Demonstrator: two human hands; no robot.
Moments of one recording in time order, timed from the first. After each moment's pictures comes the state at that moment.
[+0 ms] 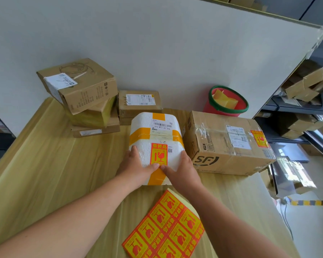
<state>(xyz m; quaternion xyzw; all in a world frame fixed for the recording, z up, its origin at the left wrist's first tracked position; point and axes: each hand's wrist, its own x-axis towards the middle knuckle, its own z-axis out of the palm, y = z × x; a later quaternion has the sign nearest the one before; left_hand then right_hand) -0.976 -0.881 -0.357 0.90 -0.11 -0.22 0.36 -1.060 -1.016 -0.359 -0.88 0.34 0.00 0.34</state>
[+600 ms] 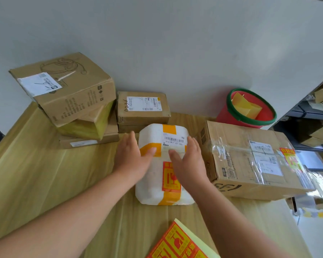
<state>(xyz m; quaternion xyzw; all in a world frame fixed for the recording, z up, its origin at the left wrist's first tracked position) -0.880 -0.920 -0.378 0.92 -0.09 -0.14 0.35 -0.959 -1.052 -0.358 -0.88 0.31 -0.09 0.35</state>
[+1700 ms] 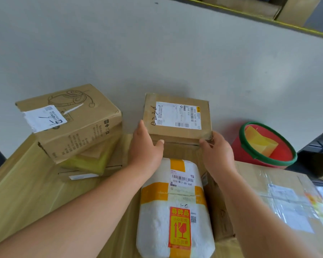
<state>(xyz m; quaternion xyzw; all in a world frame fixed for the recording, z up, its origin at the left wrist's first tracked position) -0.786 -0.972 -0.326 0.88 -0.08 -0.03 0.48 -0.855 -1.142 -0.322 -0.86 0.30 -0.20 0.35</state>
